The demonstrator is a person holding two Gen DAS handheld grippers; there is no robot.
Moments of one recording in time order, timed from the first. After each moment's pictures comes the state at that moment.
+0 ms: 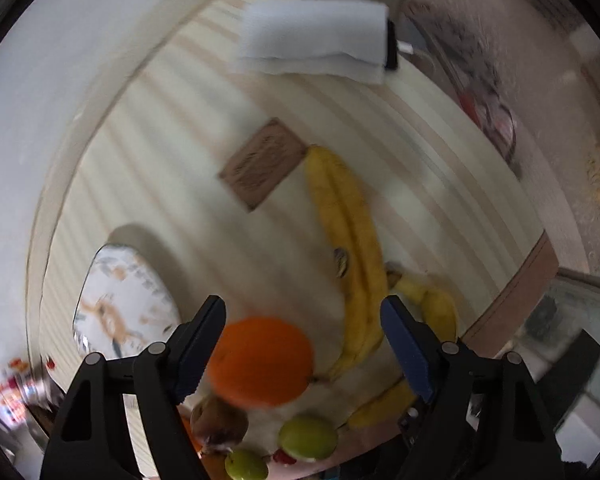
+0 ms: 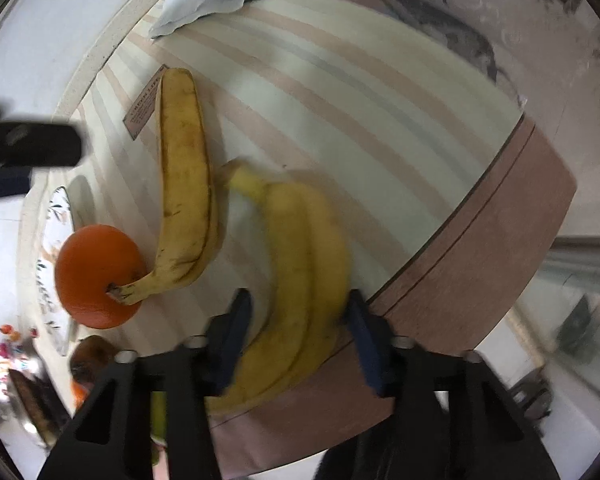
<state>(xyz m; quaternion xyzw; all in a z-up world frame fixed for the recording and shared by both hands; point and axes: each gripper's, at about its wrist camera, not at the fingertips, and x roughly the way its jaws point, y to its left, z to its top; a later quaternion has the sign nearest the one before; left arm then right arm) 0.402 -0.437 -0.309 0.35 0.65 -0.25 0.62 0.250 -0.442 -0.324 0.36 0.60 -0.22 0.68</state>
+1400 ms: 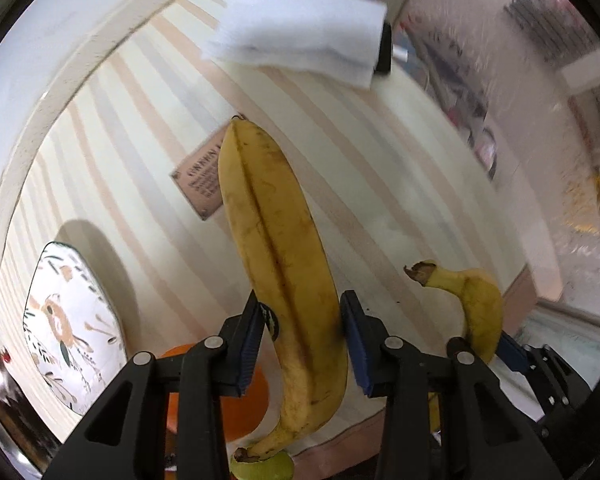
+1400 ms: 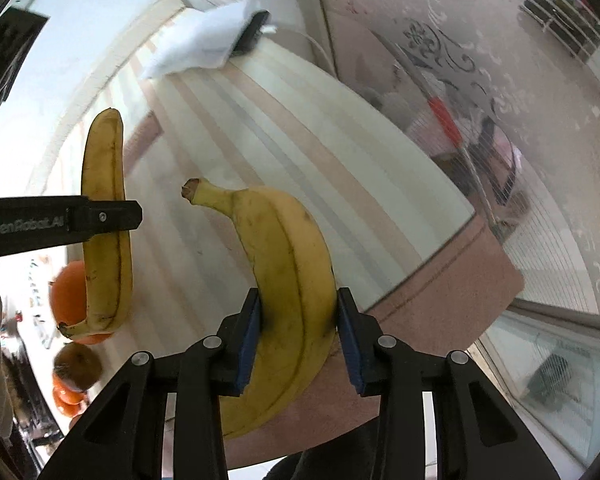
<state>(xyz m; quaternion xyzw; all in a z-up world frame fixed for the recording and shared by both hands) 0.396 -0.410 -0.315 0.26 0.67 -0.27 0.64 0.255 -0.529 -0.321 0.32 0.59 -0.19 0.72</state>
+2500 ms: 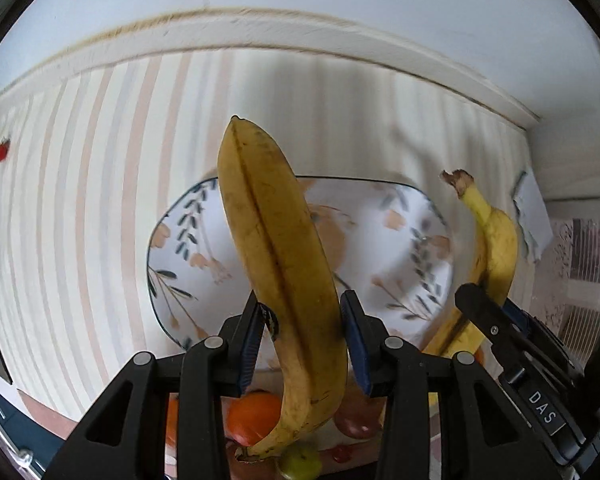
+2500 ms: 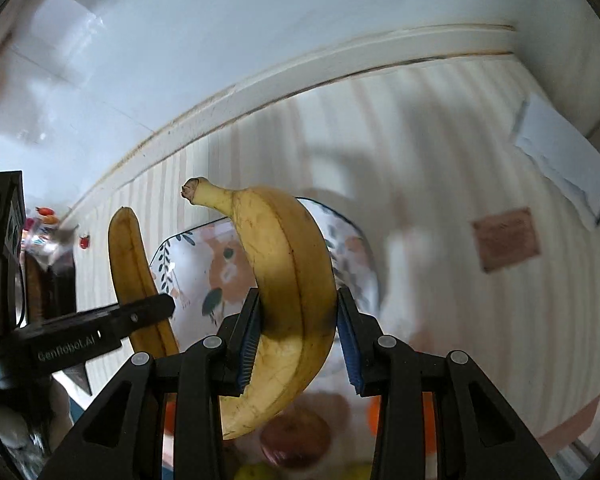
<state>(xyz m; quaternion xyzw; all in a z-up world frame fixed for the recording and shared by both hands) 0.535 -0.079 -0.282 -0.05 0.72 -0.10 0.69 0.487 -0.330 -0.266 0.20 0.63 0.01 0.75</state>
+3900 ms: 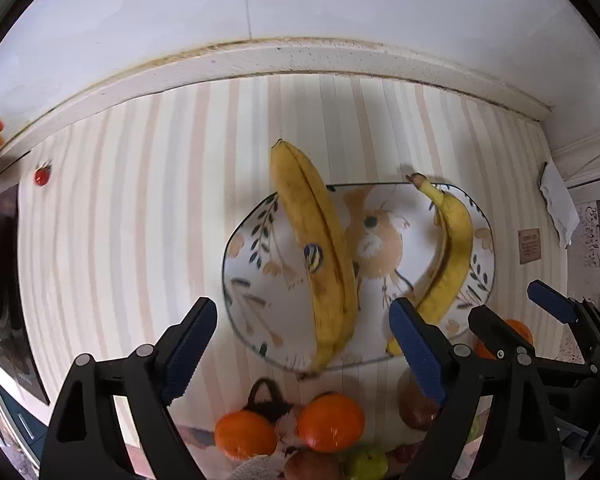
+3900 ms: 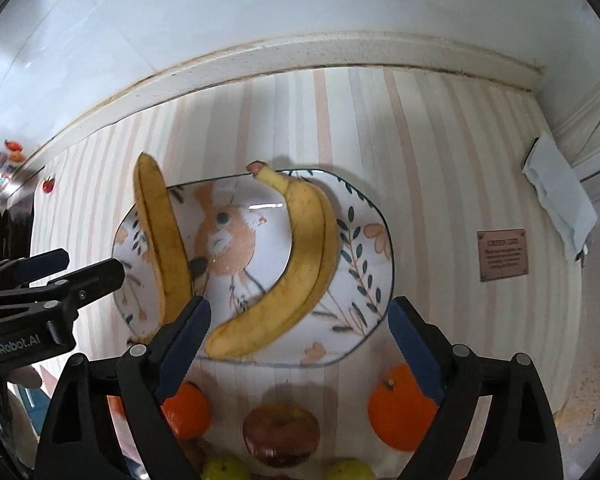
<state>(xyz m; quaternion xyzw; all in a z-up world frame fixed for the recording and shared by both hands) 0.496 -0.090 -0.258 0.02 0.67 -0.09 0.73 0.461 -0.272 -0.252 0.09 0.65 -0.01 0.75</state>
